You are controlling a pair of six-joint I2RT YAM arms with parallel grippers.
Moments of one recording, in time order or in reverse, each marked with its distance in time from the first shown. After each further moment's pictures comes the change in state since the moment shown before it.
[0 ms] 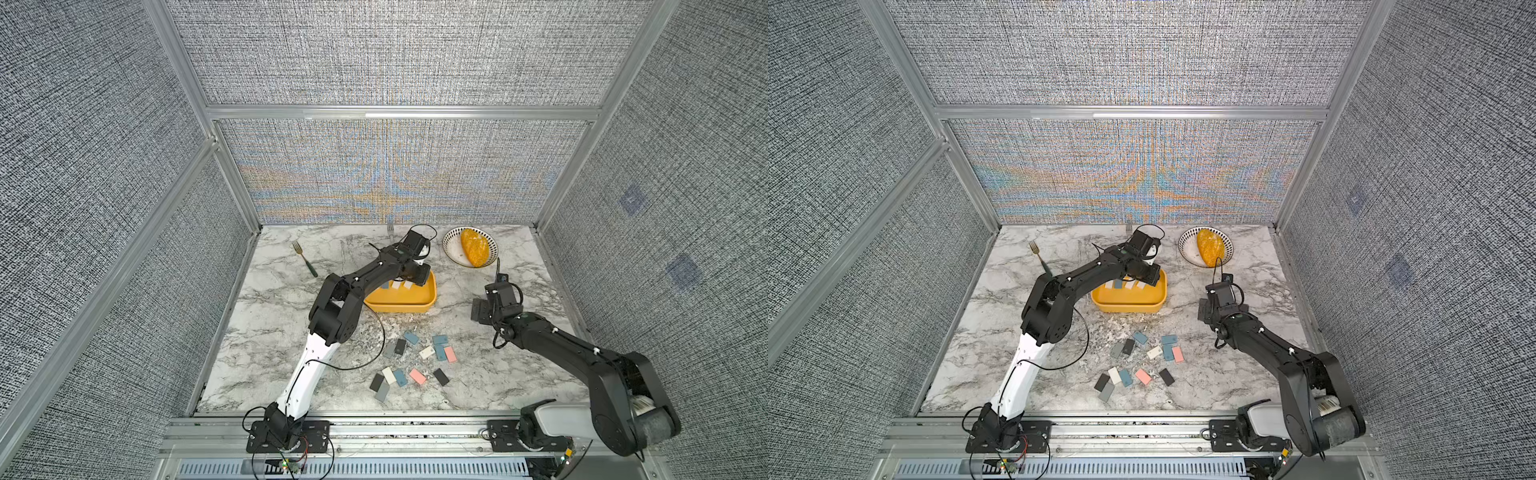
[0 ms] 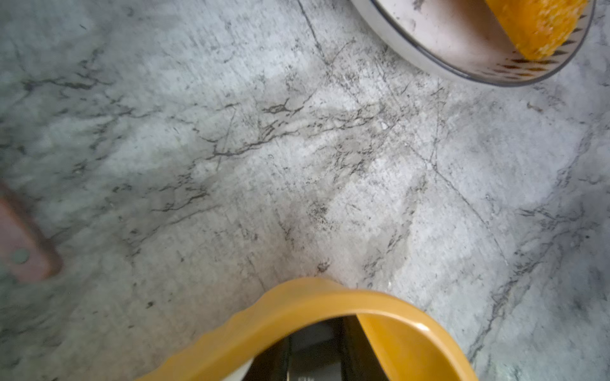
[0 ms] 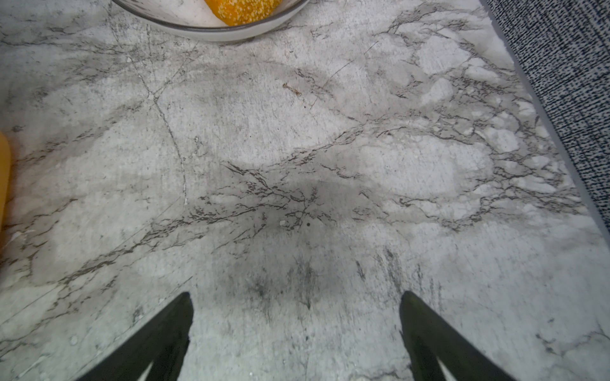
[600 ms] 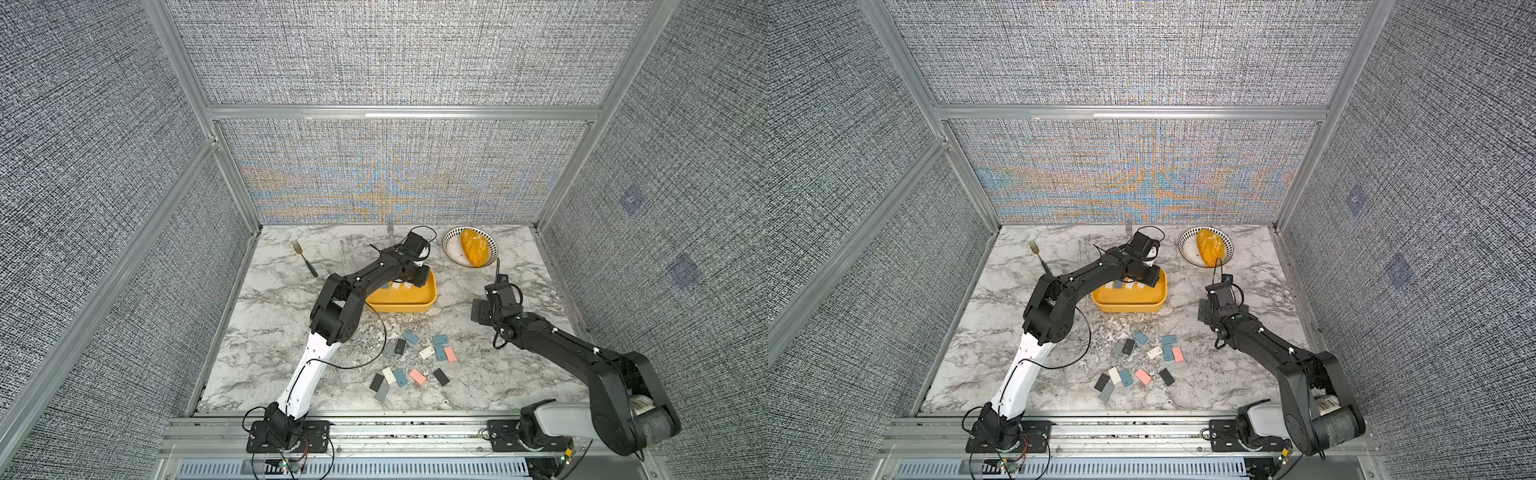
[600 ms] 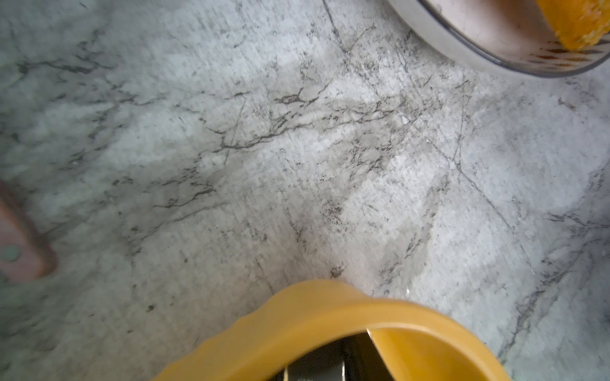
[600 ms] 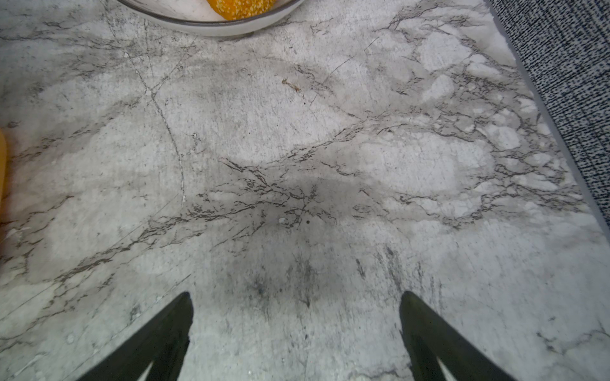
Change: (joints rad) left arm 0.000 0.015 0.001 0.003 -0.023 -0.007; right arm 0.000 0.000 -0.005 0.001 0.000 0.000
